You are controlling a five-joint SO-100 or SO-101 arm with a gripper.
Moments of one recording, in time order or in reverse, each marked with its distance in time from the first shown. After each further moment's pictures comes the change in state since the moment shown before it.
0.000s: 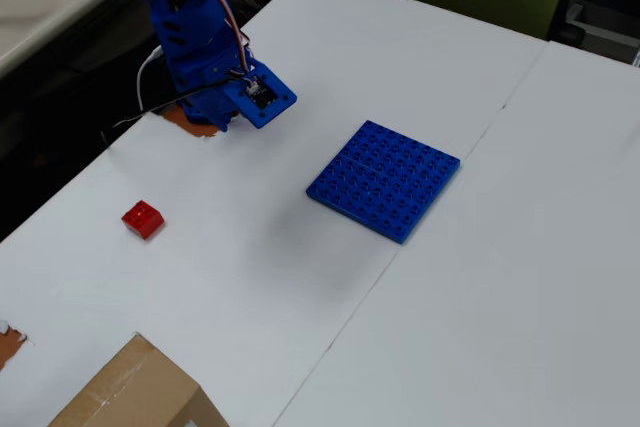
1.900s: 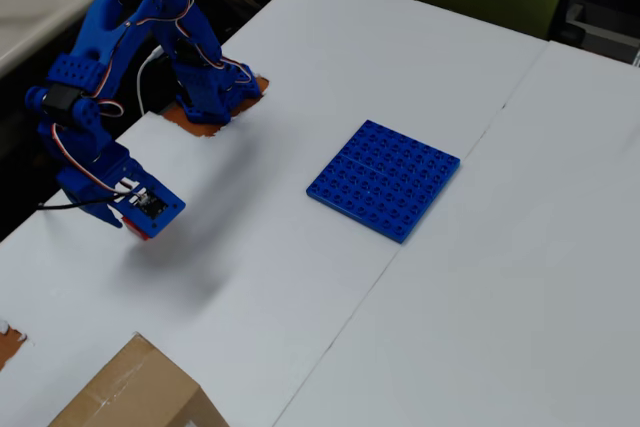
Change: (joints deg) arm 36.9 -30.3 -0.2 -29.8 -43.4
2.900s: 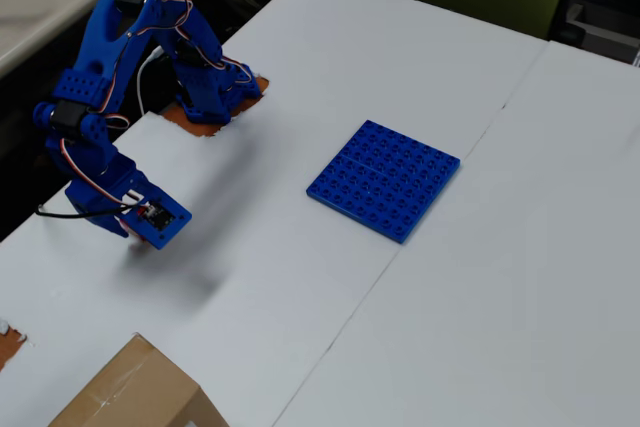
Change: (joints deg) arm -0.6 -3.3 1.7 -4.1 0.0
